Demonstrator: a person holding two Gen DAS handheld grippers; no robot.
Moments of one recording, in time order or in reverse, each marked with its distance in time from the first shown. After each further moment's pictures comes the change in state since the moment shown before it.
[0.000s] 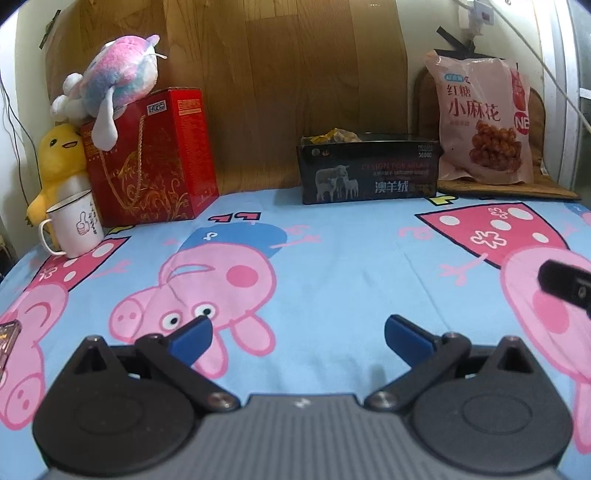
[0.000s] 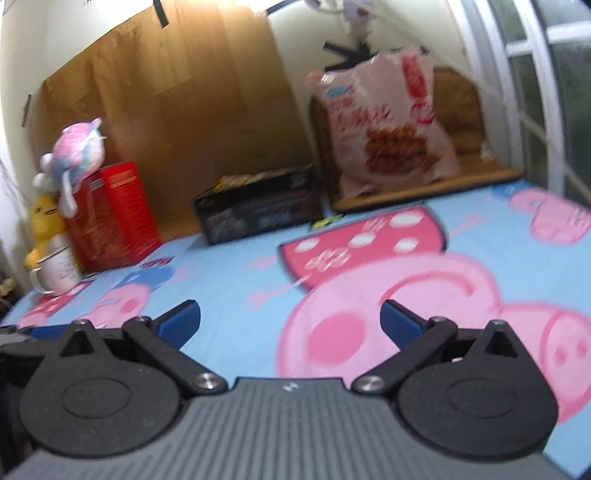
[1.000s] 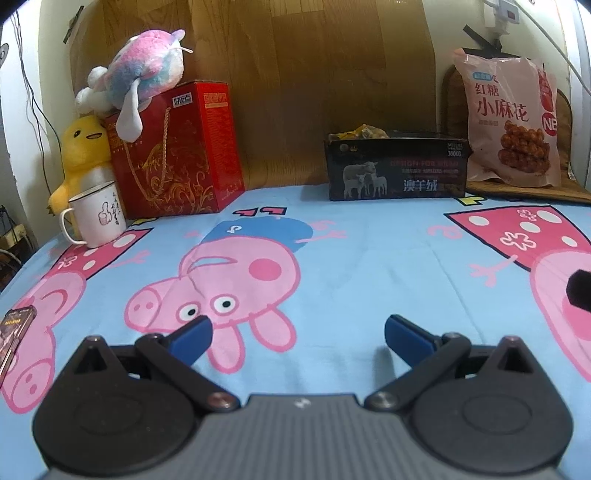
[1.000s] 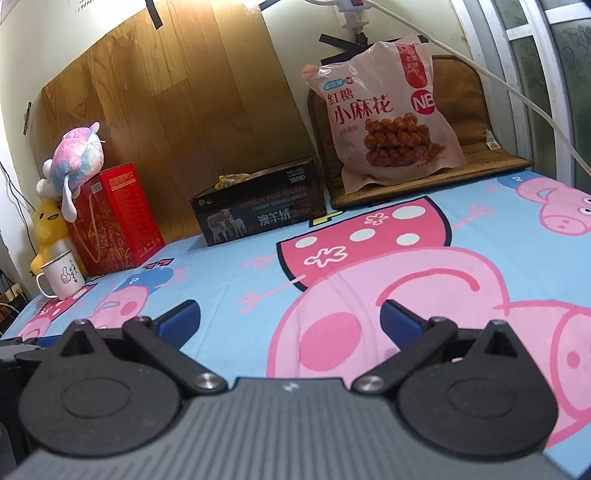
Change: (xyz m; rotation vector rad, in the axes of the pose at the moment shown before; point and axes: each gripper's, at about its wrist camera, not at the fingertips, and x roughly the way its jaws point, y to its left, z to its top) left arm 0.005 0.001 -0.006 -0.032 -0.010 0.085; right arm 0.005 -0.012 -0.002 0.065 0.048 0.088
